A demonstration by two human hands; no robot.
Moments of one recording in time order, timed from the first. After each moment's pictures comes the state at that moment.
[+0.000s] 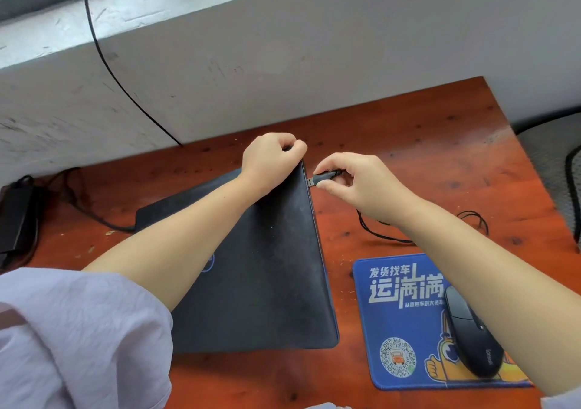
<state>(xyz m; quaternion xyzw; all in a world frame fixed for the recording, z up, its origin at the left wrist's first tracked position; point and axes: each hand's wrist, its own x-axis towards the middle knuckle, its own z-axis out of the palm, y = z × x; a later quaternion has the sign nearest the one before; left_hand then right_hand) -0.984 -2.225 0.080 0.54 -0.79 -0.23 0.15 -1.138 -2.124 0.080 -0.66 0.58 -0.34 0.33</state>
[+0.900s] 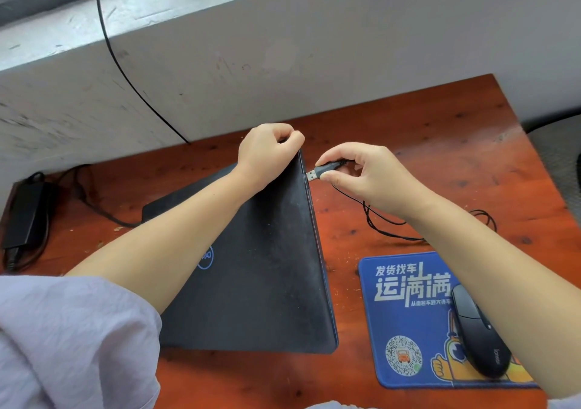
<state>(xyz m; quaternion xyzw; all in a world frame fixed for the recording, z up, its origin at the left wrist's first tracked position) -0.976 -2.221 0.104 0.53 -0.78 -0.28 0.20 -1.136 -2.125 0.095 -0.64 0.57 -0.38 0.36</state>
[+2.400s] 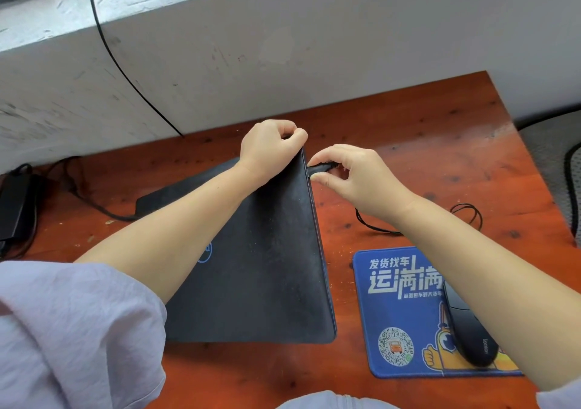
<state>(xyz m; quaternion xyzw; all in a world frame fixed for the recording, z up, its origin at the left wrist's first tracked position) -0.981 -2.224 0.086 0.54 -0.79 -0.25 0.18 -1.125 -2.121 0.086 -0.68 0.58 -0.35 0.28</state>
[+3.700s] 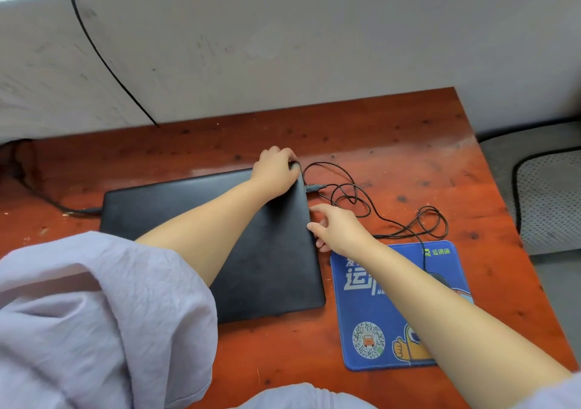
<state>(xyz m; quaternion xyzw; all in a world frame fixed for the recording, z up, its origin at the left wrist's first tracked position) -0.995 -2.214 0.016 0.56 -0.78 -0.29 0.01 -1.104 -2.079 0.009 -0.47 0.72 -0.18 0.48</state>
